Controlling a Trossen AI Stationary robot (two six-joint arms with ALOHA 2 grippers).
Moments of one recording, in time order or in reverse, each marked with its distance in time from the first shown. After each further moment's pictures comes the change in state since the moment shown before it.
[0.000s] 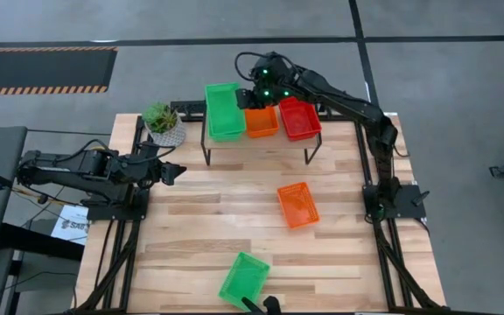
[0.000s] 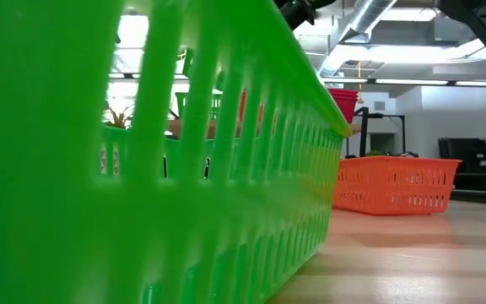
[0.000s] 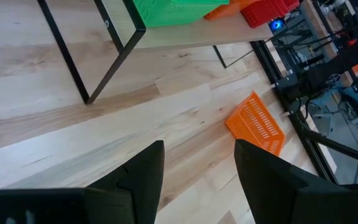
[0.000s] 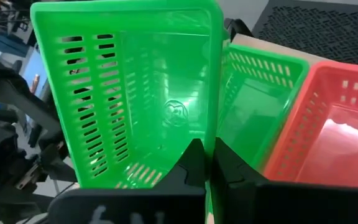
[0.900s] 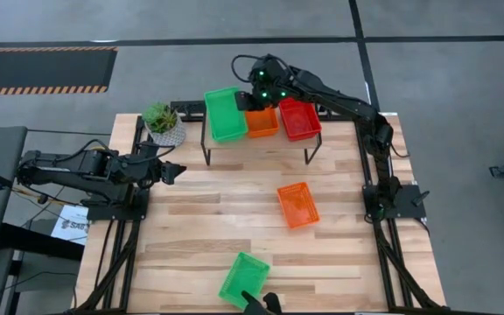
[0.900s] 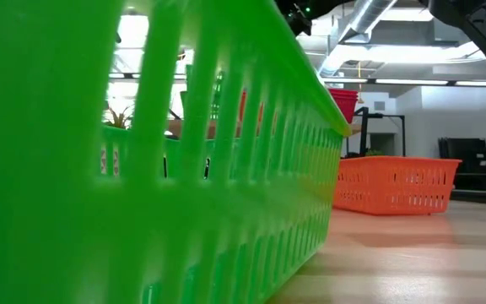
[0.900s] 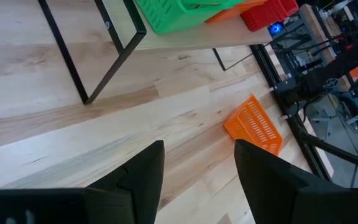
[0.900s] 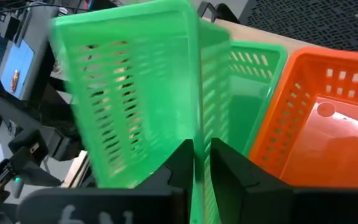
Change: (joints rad) left arm 0.000 0.000 0.000 0.005 -0.007 -0.015; right arm -0.020 0.045 0.000 -0.021 -0.022 0.000
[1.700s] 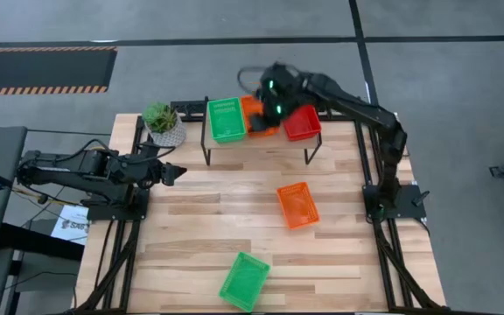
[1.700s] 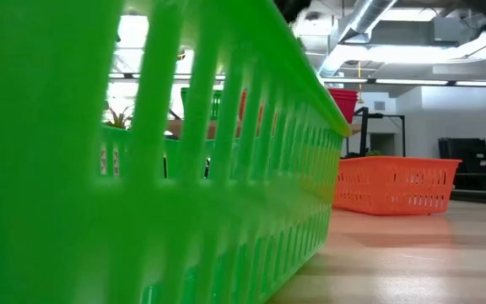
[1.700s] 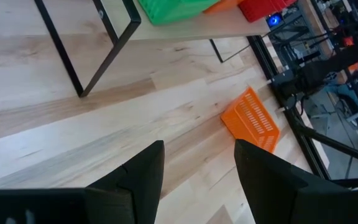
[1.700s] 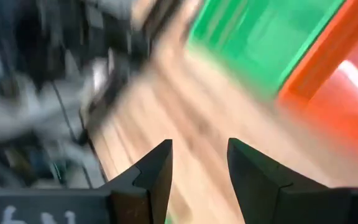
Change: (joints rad) left arm 0.000 0.000 0.000 0.000 0.033 0.001; right arm 0.104 -0.149 0.000 -0.293 -0.138 -0.132
